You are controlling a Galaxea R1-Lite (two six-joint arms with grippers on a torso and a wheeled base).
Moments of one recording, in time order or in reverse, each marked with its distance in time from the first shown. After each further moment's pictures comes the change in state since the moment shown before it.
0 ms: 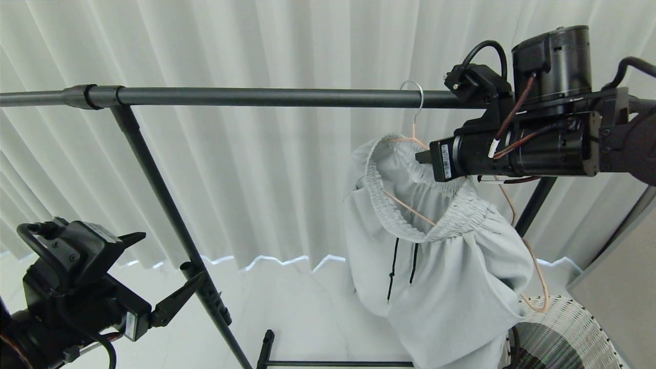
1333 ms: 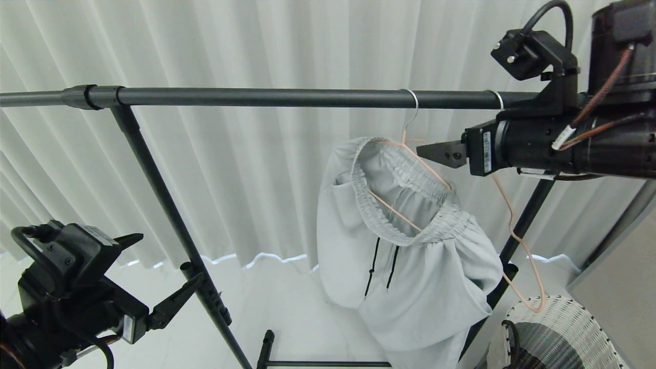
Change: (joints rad) left arm 0.000 -0.013 0.008 0.000 0.018 0.000; right arm 0.023 -0.180 0.139 -0.060 -0.042 -0.073
